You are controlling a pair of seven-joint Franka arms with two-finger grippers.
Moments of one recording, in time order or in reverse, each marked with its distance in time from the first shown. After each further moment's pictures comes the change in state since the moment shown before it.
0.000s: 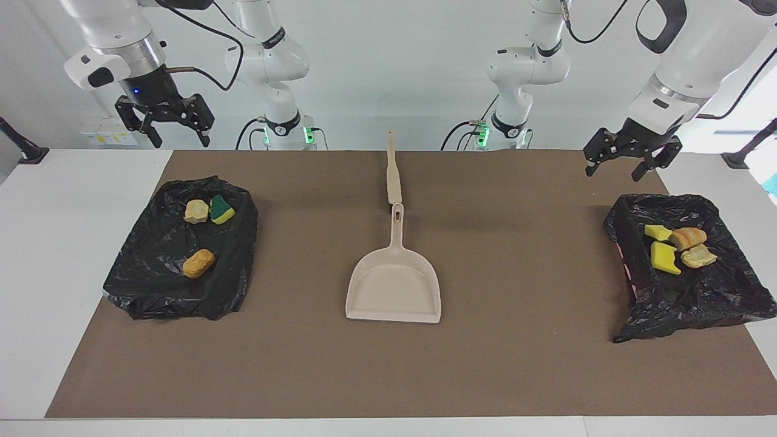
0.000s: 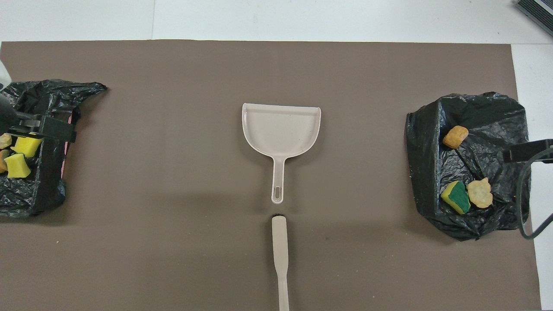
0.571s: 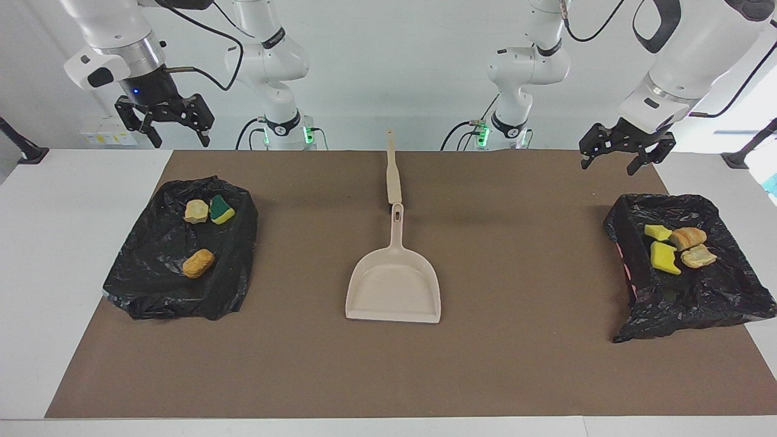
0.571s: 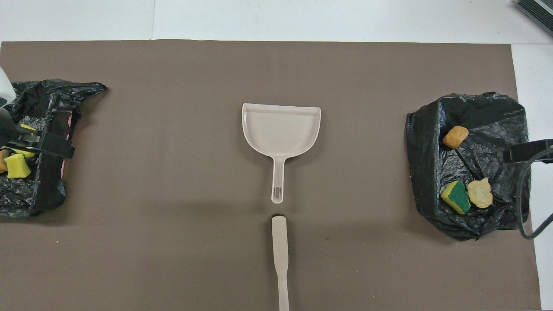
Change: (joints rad) left arm -0.004 -0.002 -0.005 -0.003 0.035 -0.066 0.057; right arm 0.000 0.000 0.000 0.000 0.000 0.000 0.000
